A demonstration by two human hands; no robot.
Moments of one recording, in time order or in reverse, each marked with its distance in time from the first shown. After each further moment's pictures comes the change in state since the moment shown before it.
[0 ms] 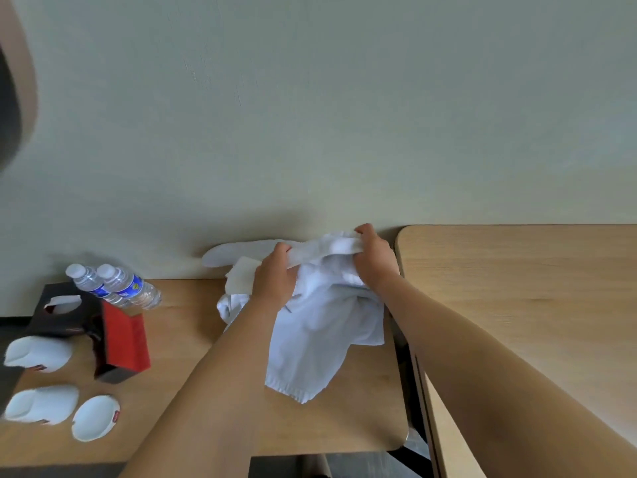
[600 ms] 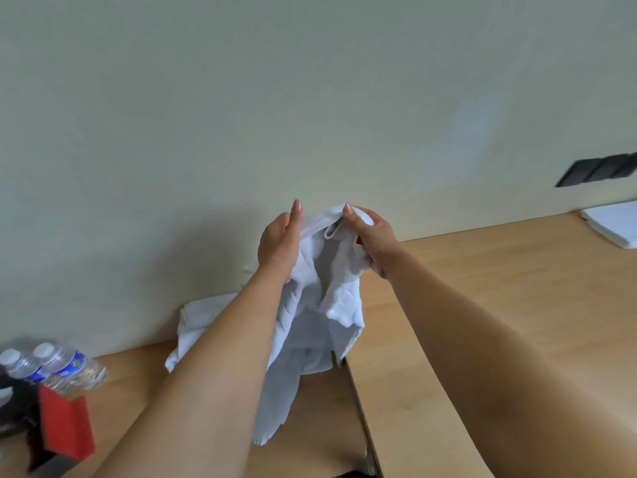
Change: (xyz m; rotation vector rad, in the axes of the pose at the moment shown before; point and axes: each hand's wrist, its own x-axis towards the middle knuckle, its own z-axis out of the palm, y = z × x) left_hand -0.045 0.213 -0.005 -0.466 0.061 0.178; right_hand -0.081 0.028 -0.178 0.957 0.141 0.013
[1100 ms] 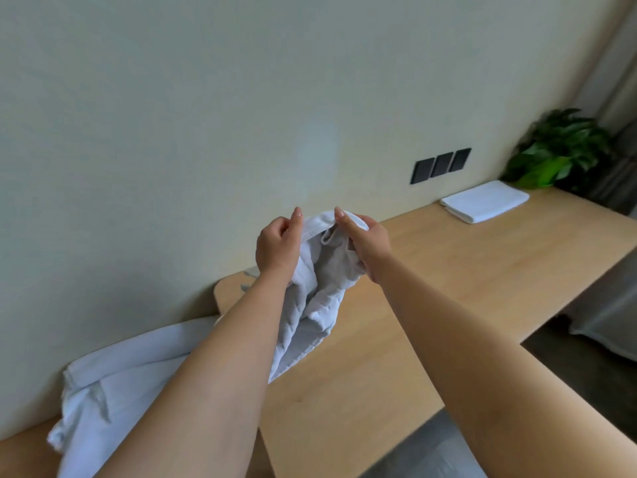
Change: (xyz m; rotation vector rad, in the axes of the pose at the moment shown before) left_hand -0.112 0.108 0.184 -0.081 -0.074 0.187; right_hand -0.121 -0.044 -0.202 0.011 0.349 -0.087
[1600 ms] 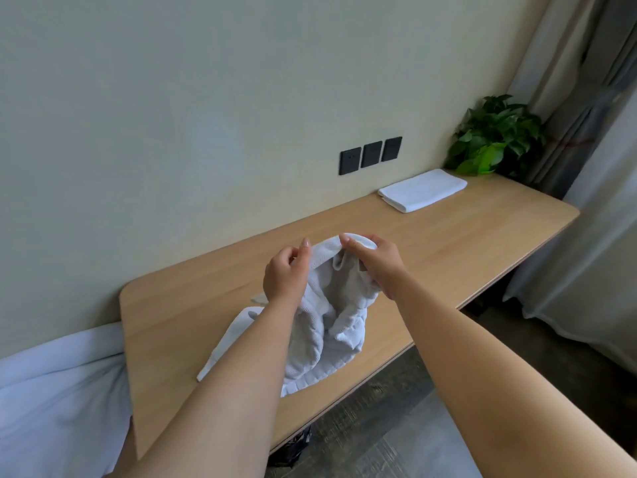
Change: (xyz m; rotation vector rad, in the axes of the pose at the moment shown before) left_hand -0.127 0.025 0.205 0.080 -0.106 -0.079; right_hand 0.007 0.043 -0.249 -0.147 0.072 0.090
